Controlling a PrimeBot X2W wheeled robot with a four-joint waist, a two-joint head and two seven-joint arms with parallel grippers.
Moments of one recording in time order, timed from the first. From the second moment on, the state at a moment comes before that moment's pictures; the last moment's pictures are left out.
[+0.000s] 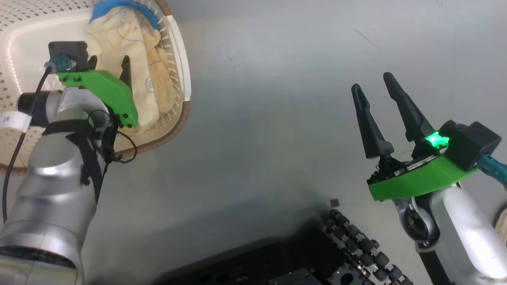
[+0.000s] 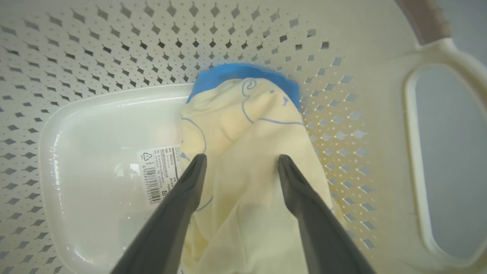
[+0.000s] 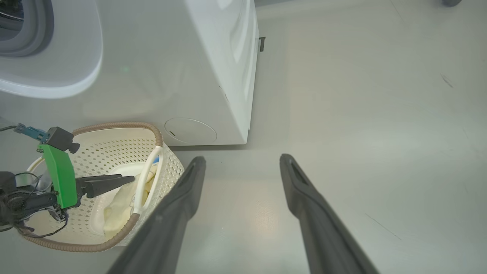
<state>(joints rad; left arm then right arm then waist) -1.06 0.13 -0.38 1.12 -0.41 -0.13 -0.03 -0.29 -0.15 0.27 -0.02 0.40 0.13 -0.25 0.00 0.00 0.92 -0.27</state>
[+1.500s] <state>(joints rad) -1.18 0.15 -0.62 1.26 -0.51 -0.12 0.04 -0.33 -0.14 0.27 -0.02 0.40 0.13 -0.25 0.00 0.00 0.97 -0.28</state>
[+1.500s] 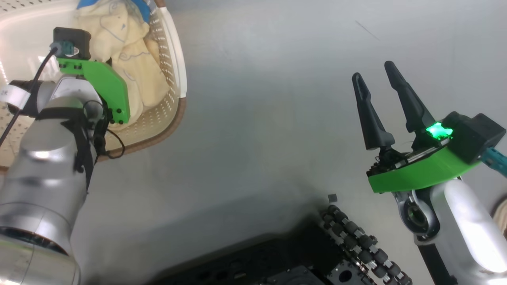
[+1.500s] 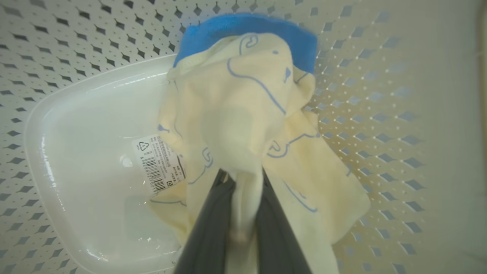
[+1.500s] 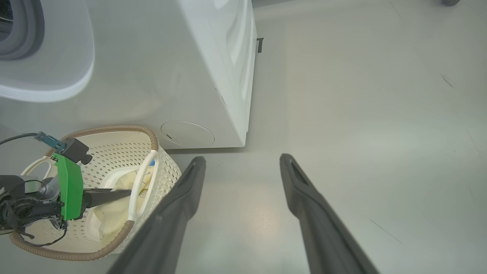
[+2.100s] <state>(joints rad) -1.02 0.13 -0.61 1.20 -0.58 -0.13 -0.23 -0.29 -0.16 0.23 0.00 0.40 0.13 -0.25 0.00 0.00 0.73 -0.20</state>
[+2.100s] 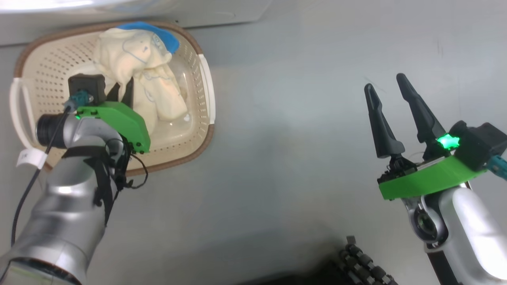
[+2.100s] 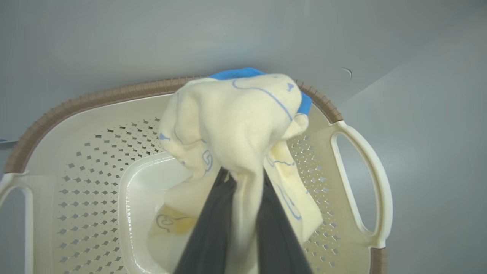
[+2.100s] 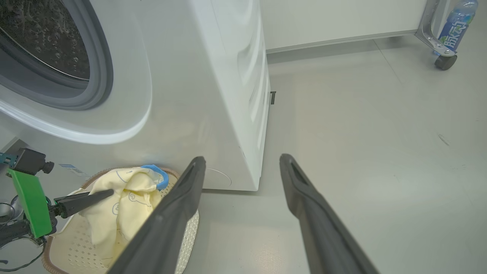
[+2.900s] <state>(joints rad) -0.48 0.24 -0.33 0.41 -0.45 0.07 -0.25 -0.14 -0.20 0.23 0.04 0.39 0.13 -0.25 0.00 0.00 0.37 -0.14</state>
